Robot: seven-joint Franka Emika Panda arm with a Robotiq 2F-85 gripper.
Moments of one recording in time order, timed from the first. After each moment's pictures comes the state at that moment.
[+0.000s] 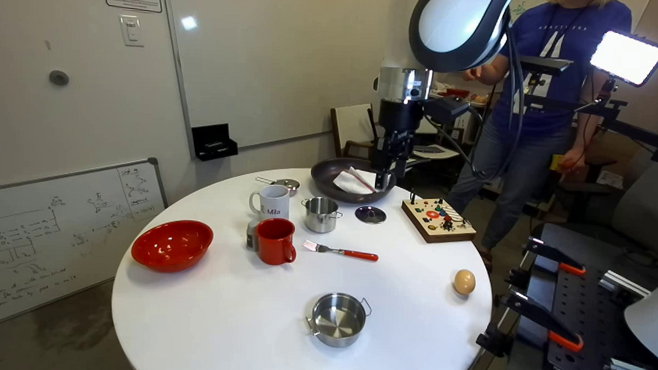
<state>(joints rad) 0.03 0.12 0.04 -2.43 0.01 2.52 -0.01</state>
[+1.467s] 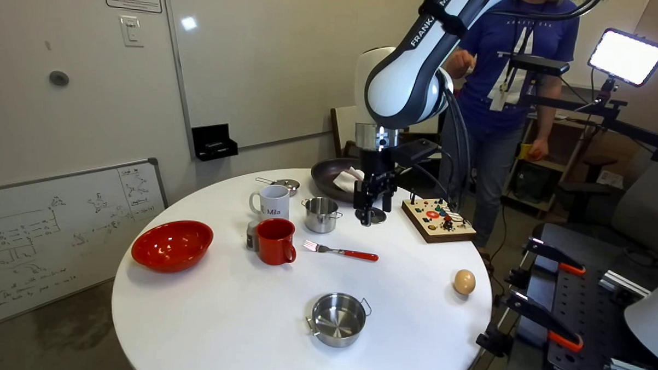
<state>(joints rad) 0.00 0.47 0.03 -2.21 0.03 2.50 0.00</state>
